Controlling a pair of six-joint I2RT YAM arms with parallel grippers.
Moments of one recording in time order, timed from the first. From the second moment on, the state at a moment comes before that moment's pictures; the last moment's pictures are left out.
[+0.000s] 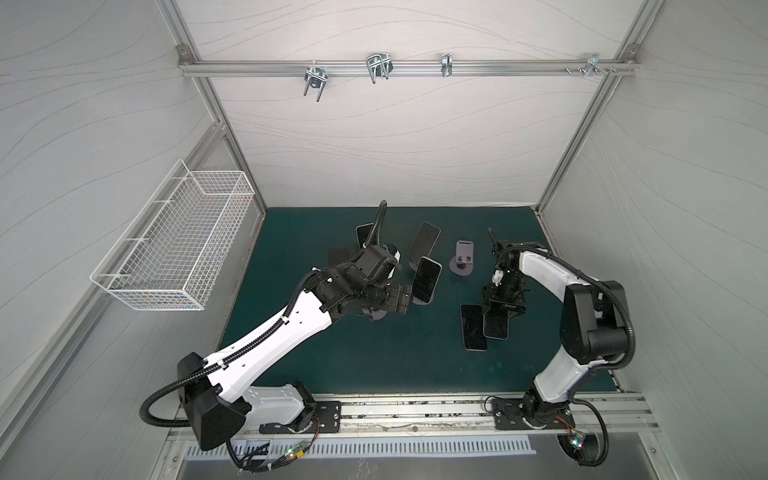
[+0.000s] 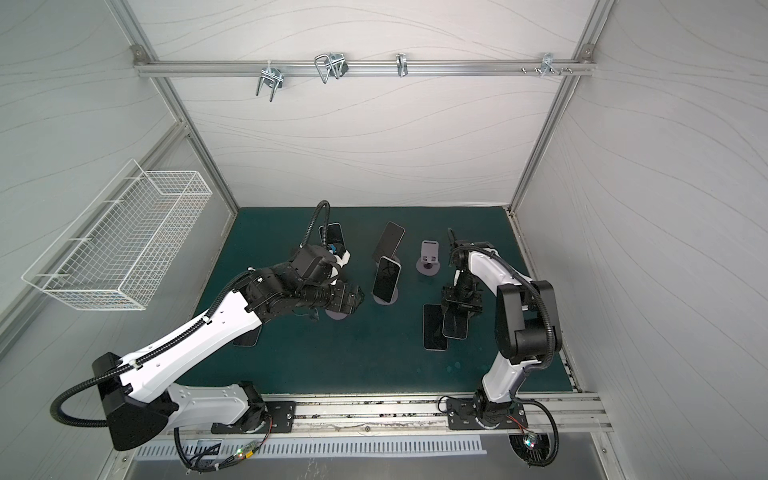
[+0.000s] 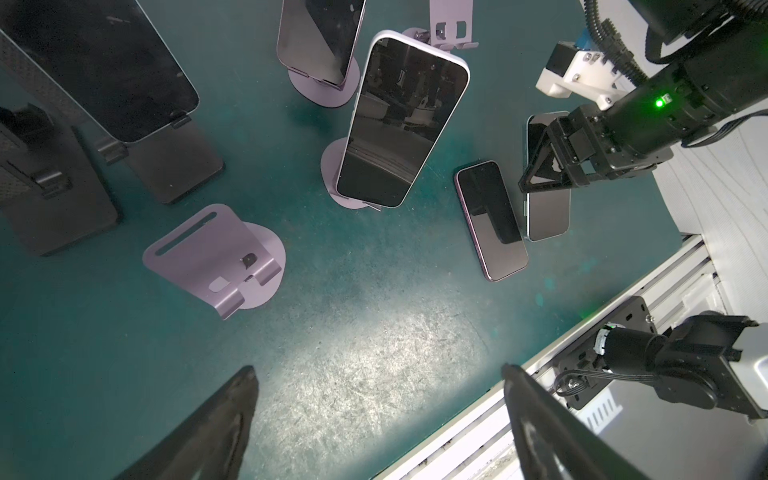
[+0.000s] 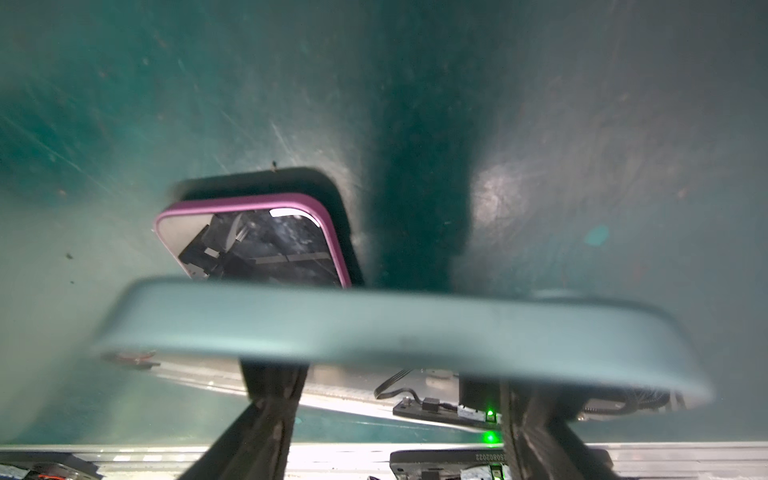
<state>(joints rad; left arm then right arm) -0.79 1.26 1.24 -0.90 -0.01 -0.48 0.18 1.71 1.18 -1.20 -0.12 0.25</state>
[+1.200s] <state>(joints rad) -0.79 1.27 1.26 -0.91 0.00 -0.45 0.10 1.89 1.19 -1.24 -0.13 0.15</state>
